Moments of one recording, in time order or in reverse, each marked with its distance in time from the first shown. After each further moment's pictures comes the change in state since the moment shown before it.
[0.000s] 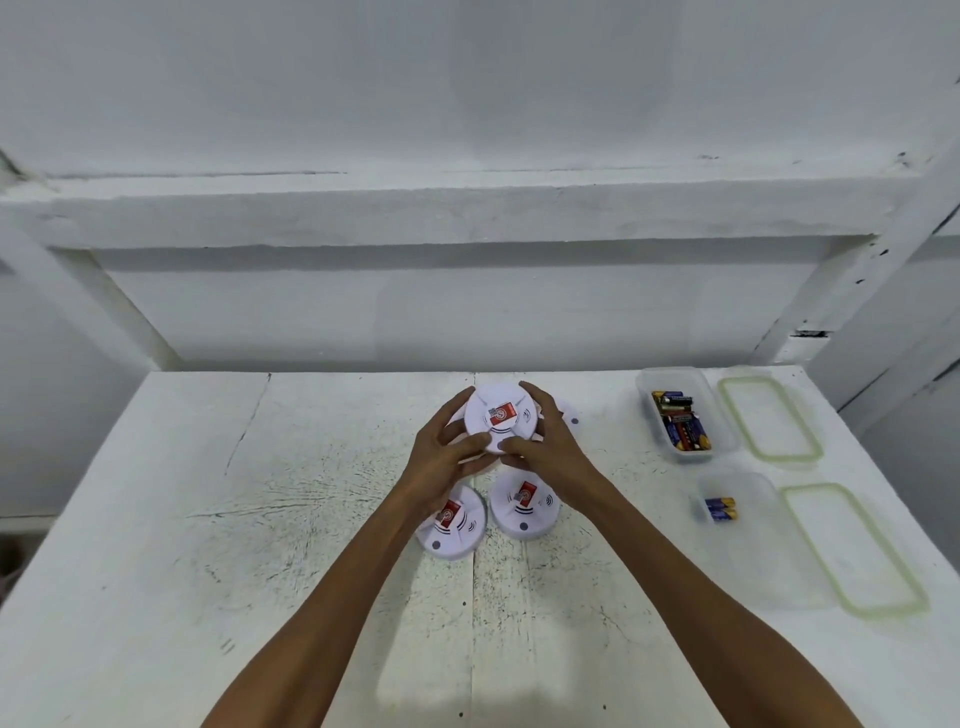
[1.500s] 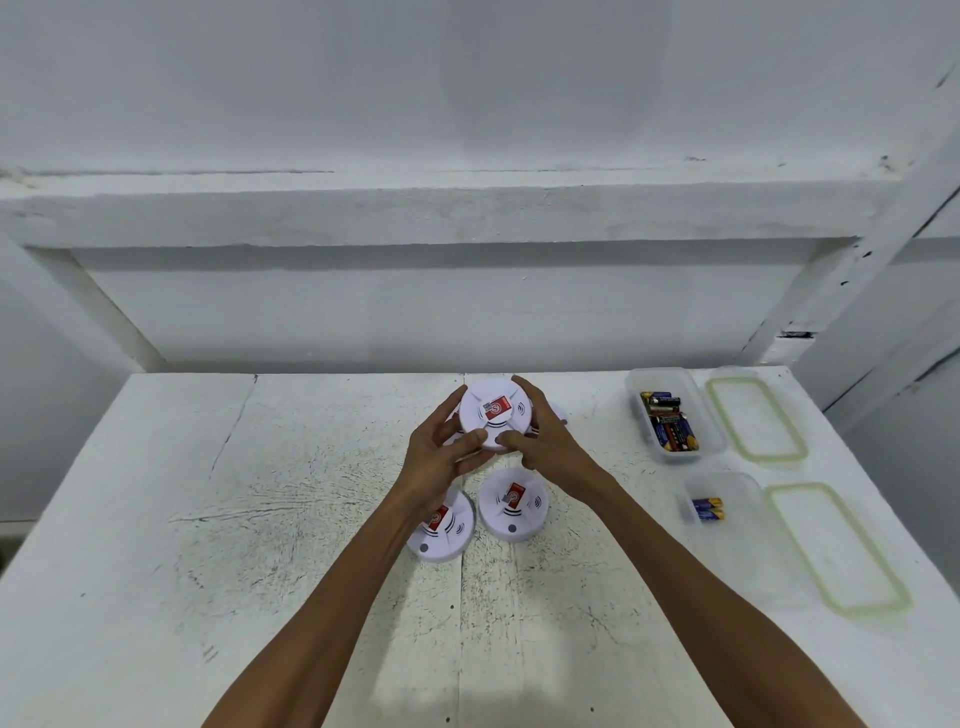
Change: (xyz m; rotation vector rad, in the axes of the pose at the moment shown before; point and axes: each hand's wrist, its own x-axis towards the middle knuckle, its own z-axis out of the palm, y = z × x) left_hand 0.008 -0.008 0.008 0.015 0.025 0.040; right_hand 0.006 -0.010 -0.014 -0.188 -0.065 -0.020
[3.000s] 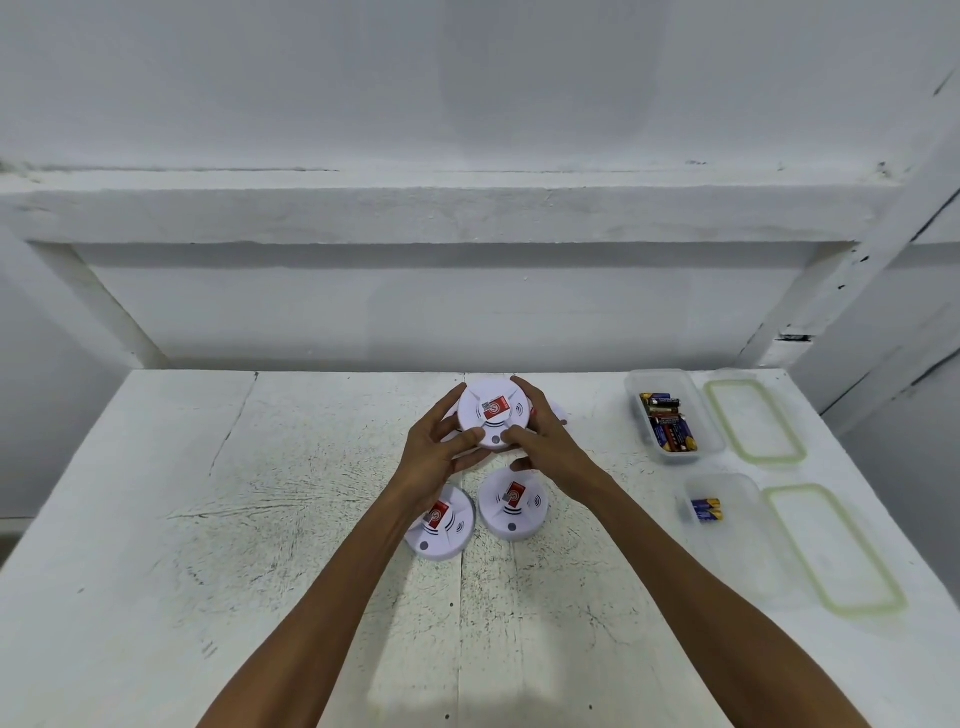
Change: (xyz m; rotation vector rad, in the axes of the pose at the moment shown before) left_hand 0.003 0.001 -0.005 -0.003 -0.004 -0.021; right_hand -0.006 -0.004 0.002 0.058 -0.009 0.088
